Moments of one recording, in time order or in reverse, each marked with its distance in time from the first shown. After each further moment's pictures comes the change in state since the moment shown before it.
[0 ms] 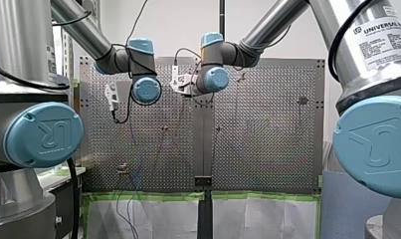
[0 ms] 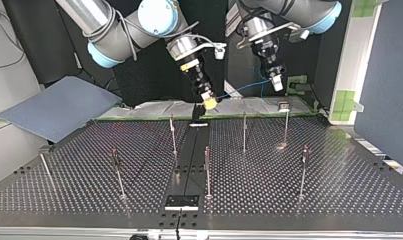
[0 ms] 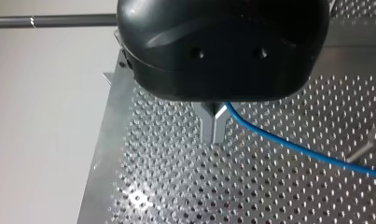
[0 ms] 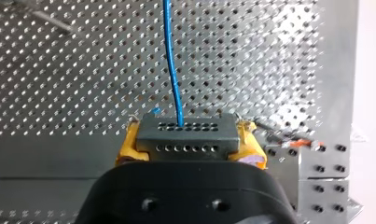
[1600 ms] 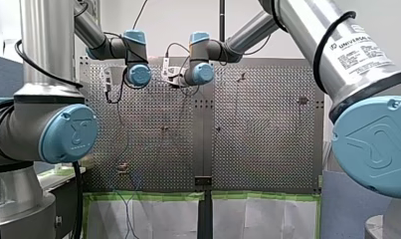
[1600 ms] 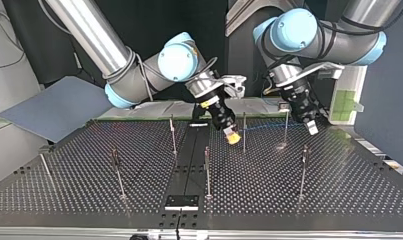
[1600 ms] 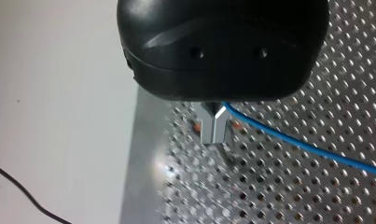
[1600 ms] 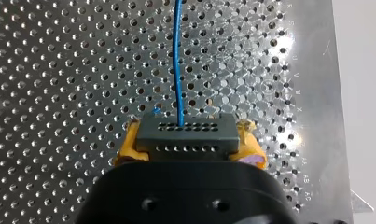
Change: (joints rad) left arm 0.264 -0.042 0.228 -0.126 0.163 0.017; right arm -0.005 0.216 -0.422 0.157 -0.100 0.073
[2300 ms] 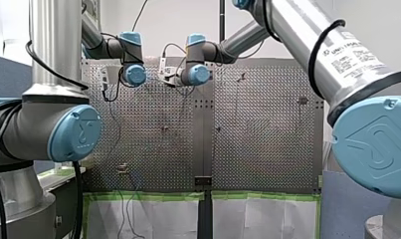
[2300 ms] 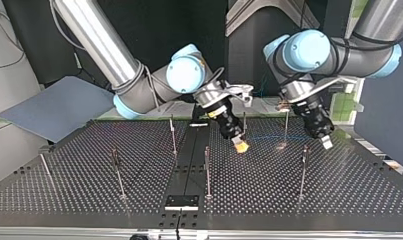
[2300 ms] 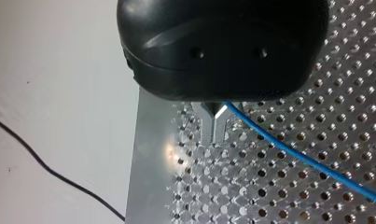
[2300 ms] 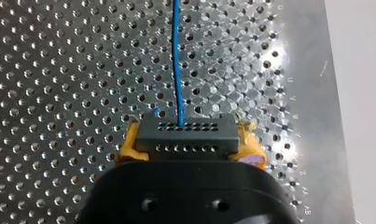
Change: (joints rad) left arm 0.085 -0.039 0.068 0.000 0.047 -0.030; right arm 0.006 0.080 -0.136 0.027 -0.030 0.012
